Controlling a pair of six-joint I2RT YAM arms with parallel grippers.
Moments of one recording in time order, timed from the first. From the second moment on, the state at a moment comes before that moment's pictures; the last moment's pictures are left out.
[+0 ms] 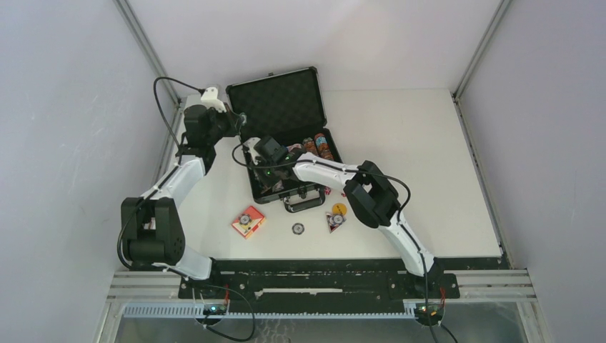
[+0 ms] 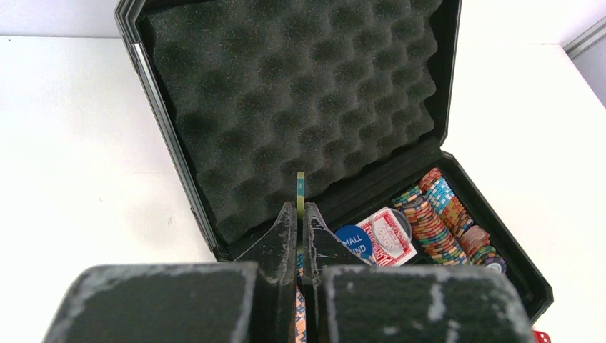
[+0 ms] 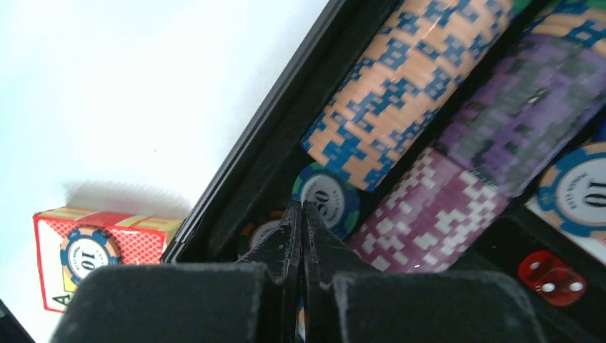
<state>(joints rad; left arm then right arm) -0.05 1.50 1.03 0.23 0.29 -0.21 0.91 2.34 1.91 -0.44 -0.14 0.12</state>
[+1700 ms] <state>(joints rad) -0.05 1.51 1.03 0.25 0.32 -0.22 0.93 2.25 1.83 -0.48 -0.31 0.05</state>
